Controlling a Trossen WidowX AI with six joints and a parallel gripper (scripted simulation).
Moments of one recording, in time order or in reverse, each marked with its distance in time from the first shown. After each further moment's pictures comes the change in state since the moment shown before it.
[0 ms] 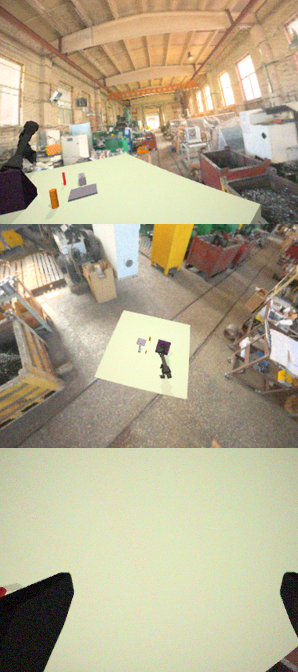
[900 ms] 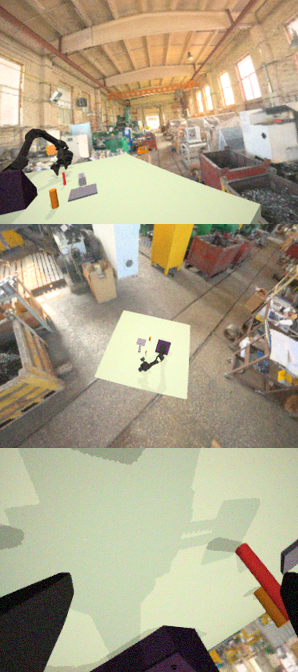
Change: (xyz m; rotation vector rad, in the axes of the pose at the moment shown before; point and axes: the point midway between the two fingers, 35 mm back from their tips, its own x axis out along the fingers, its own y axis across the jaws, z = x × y) arm 0.166 0.129 -0.162 2.118 0.557 0.708
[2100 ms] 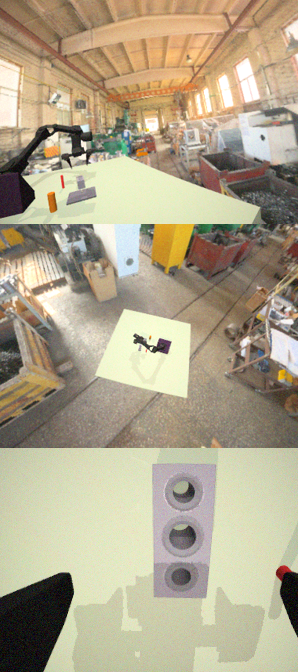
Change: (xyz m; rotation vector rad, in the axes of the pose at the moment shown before) arm 0.083 -0.245 -0.061 2.231 0.287 0.840
